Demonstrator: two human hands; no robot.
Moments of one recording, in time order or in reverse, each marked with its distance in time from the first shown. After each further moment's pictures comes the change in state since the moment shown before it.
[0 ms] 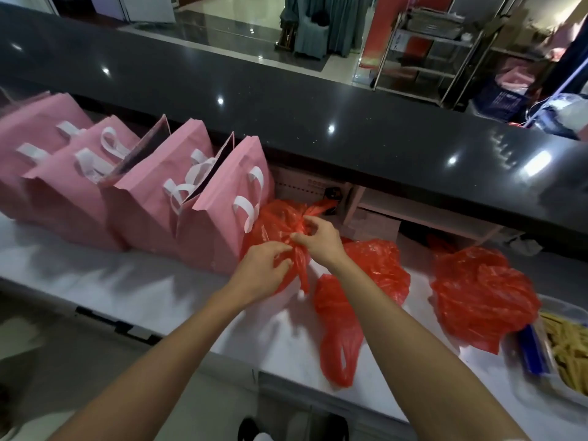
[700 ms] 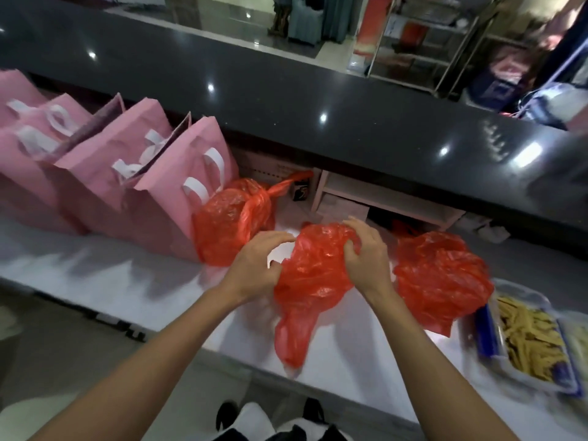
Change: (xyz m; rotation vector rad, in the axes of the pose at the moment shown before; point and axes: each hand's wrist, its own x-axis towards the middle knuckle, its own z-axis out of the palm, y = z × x) left_hand -0.005 0.051 0.069 -0.051 0.034 0.137; right_hand -0.070 0.097 -0.128 -0.239 0.314 -0.306
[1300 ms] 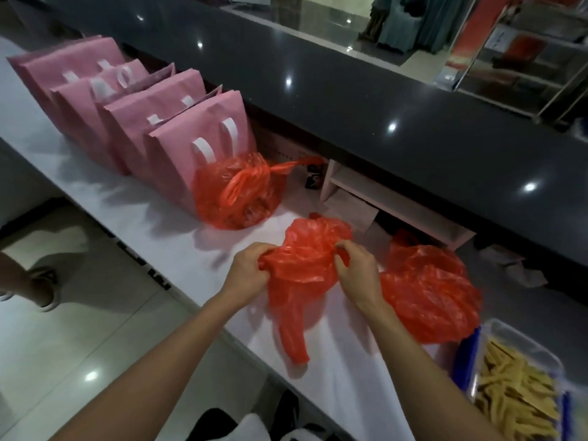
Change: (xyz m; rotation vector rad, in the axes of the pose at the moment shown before) left_hand -0.047 0.046 0.103 -0.021 0.278 -0.550; right_hand -0.003 0.092 -0.023 0.030 -0.301 -0.190
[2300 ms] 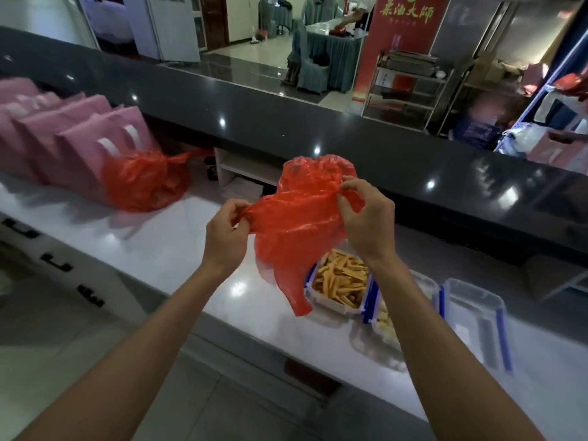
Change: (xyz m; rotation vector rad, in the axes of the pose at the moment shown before) left_hand -0.182 0.232 0.119 -0.279 0.202 0.271; right_hand -0.195 0.048 -0.305 0.110 0.482 -0.184
